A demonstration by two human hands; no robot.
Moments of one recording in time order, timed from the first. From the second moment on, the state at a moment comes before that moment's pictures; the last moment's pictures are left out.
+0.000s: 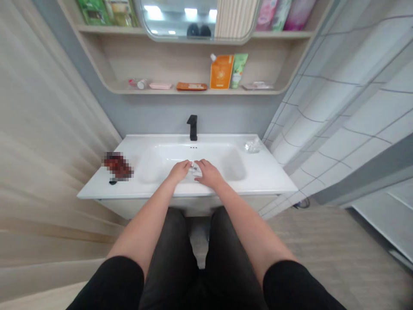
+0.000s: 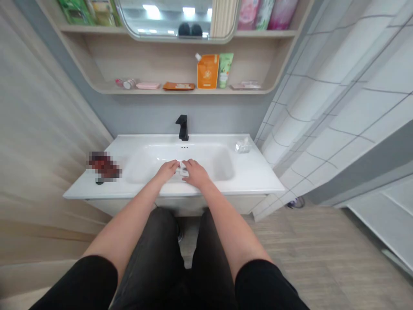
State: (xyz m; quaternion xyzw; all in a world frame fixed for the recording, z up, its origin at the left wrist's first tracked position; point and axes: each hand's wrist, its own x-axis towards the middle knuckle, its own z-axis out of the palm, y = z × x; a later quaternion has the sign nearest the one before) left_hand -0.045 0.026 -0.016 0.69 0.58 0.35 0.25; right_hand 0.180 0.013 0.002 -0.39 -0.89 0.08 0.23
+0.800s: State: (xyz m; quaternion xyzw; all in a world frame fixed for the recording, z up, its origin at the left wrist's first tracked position) left_hand -0.046 0.024 -0.016 0.68 0.56 0.39 0.28; right_hand 0.180 0.014 0.001 -0.42 -0.87 0.08 0.24
